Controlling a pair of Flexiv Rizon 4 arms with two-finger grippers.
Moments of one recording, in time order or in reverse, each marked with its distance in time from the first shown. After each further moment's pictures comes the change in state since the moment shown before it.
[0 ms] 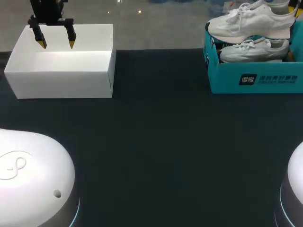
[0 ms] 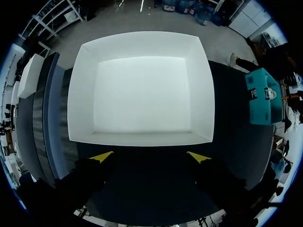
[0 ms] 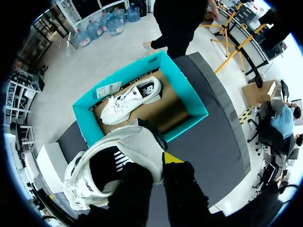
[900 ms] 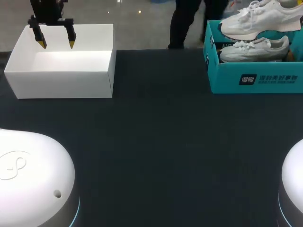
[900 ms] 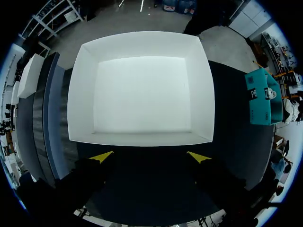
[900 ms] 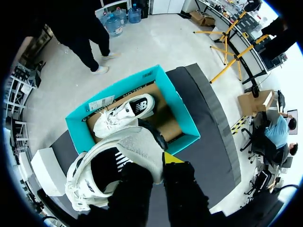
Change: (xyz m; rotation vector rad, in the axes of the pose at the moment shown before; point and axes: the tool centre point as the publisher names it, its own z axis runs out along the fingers) left arm 0.000 0.000 0.000 0.000 0.000 0.000; right arm -0.016 0.069 0.002 -0.033 -0.065 -0.051
